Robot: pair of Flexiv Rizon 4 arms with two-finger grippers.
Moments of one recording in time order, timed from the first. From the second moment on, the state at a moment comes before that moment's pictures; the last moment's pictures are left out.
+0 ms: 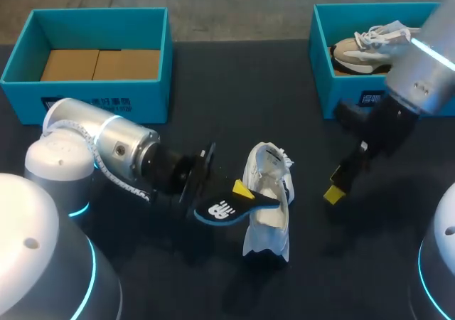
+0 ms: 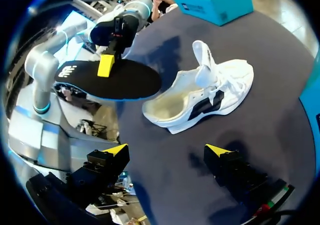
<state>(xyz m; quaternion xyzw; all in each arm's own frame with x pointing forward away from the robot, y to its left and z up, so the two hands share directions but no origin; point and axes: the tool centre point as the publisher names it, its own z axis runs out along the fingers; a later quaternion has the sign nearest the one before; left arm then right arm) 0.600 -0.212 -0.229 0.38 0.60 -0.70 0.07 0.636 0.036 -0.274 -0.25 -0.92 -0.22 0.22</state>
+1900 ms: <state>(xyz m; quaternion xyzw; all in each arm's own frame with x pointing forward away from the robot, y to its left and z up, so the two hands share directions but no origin) 0.599 -0.223 -0.264 0.32 0.61 -0.72 0.08 0.612 0.068 -0.329 -0.18 -0.96 -0.23 0.03</state>
